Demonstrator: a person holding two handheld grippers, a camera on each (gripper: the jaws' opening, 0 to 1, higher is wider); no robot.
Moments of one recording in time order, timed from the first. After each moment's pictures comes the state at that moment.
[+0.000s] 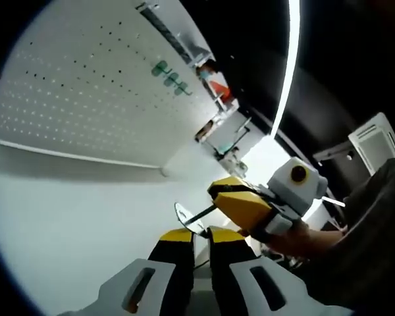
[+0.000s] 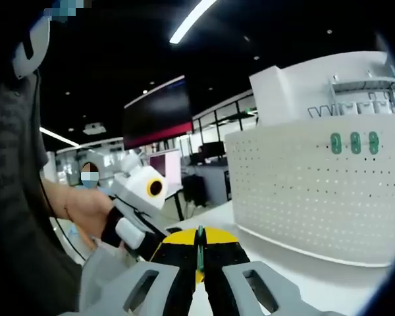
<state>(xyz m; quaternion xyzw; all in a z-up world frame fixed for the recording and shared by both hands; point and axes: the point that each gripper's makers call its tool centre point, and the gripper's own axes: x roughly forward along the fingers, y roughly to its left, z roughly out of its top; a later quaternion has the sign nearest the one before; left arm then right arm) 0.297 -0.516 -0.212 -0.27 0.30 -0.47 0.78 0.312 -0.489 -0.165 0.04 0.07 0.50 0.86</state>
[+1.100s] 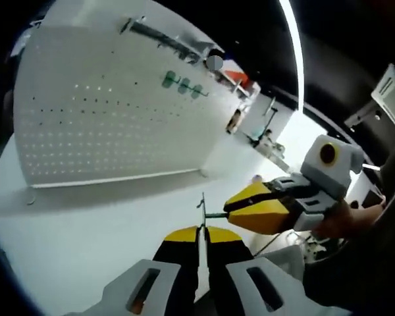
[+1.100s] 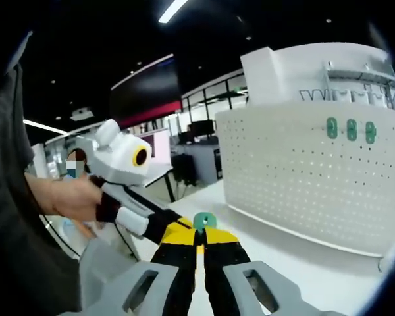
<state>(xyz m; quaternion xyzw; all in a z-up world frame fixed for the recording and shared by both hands) 0.321 -0.490 -0.218 -0.11 0.29 -0.39 0.86 0.316 -0.489 -0.183 0.00 0.14 0.47 0.87</state>
